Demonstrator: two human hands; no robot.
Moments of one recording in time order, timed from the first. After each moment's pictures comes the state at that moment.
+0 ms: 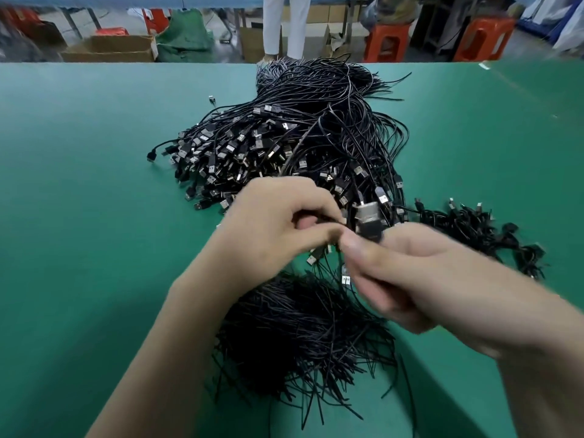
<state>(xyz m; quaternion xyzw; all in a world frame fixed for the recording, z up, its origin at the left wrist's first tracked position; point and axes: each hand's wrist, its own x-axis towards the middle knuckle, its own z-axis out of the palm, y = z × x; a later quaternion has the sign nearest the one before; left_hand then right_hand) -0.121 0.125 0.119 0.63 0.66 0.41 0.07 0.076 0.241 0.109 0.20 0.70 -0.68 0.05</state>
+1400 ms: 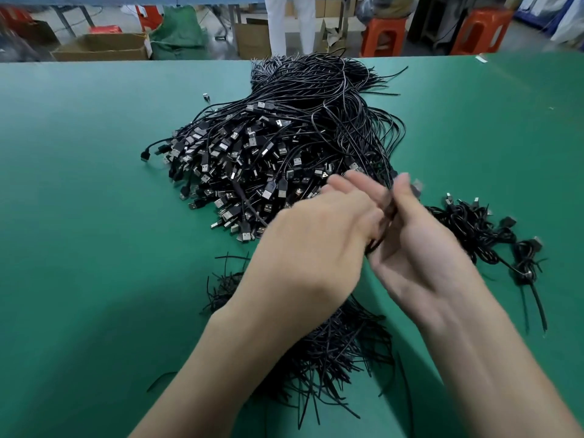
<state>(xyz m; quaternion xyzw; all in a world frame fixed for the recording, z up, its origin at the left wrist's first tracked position) -0.069 0.134 0.113 0.60 0.69 0.40 0.05 0.024 0.240 0.099 0.20 0.35 -0.87 -0.28</state>
